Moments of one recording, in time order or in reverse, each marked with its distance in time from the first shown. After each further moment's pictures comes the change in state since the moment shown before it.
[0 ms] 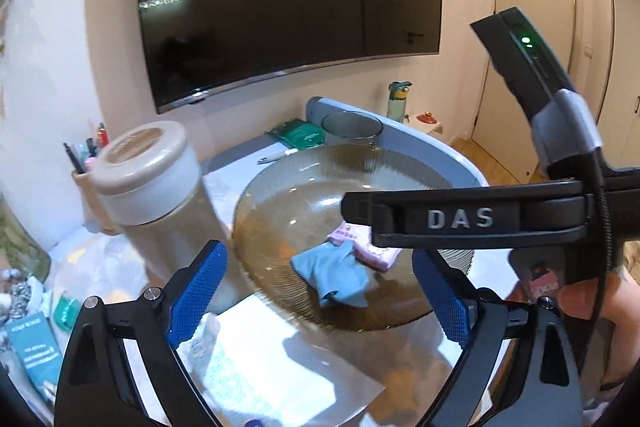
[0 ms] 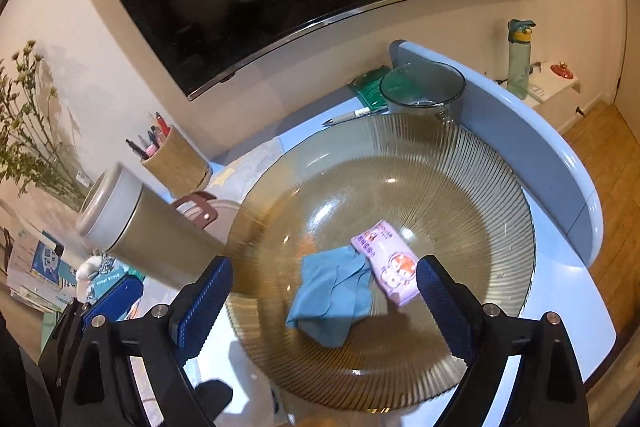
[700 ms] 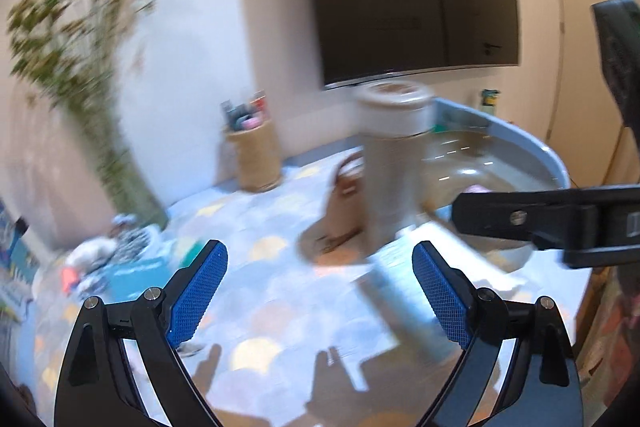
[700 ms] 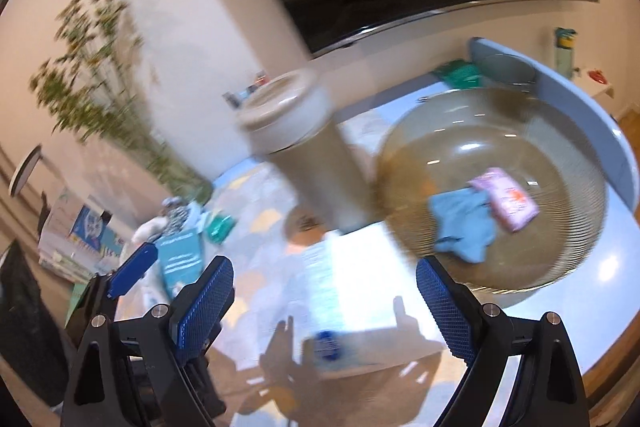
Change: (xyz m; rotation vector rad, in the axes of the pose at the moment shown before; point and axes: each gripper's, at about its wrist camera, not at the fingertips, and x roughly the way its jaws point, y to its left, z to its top) left arm -0.088 0.118 -0.070 -0.094 -0.025 0.296; right arm -0.025 0.122 -0.069 -0.068 -0.013 0.138
